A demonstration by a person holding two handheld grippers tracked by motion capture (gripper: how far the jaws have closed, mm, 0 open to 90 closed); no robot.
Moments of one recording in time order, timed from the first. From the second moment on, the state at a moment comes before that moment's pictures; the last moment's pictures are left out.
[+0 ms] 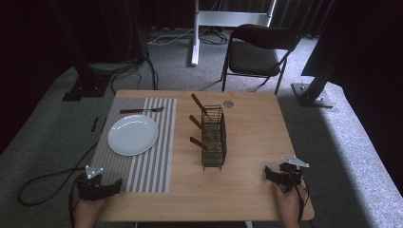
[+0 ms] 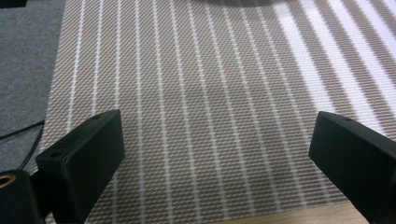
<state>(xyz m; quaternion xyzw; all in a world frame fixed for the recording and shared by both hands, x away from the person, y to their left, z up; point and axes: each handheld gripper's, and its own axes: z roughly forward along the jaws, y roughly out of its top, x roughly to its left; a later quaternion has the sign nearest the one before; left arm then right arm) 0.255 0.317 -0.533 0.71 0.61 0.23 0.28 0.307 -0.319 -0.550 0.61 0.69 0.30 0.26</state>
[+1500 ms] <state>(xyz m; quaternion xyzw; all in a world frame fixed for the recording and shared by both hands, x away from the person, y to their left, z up) 0.302 0.225 -0.452 0.76 0.49 0.22 0.36 0.307 -0.319 -0.551 0.61 0.69 0.30 0.26</state>
